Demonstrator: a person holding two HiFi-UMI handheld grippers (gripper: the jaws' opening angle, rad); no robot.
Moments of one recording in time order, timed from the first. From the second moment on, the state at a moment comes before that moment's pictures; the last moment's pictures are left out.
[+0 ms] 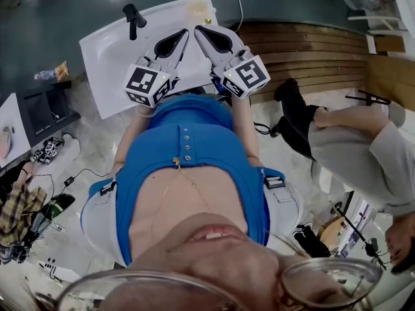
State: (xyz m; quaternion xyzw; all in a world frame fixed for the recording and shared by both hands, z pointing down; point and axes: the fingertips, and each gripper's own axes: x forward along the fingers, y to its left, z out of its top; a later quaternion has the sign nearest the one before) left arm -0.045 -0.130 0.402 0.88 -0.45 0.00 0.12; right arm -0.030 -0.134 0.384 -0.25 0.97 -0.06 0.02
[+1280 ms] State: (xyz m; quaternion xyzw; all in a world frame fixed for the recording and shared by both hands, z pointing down) left arm -0.031 -0.137 0.385 0.89 -0.43 -0.01 0.12; right arm -0.015 -0.132 0.375 -0.28 0.96 -0.04 -0.01
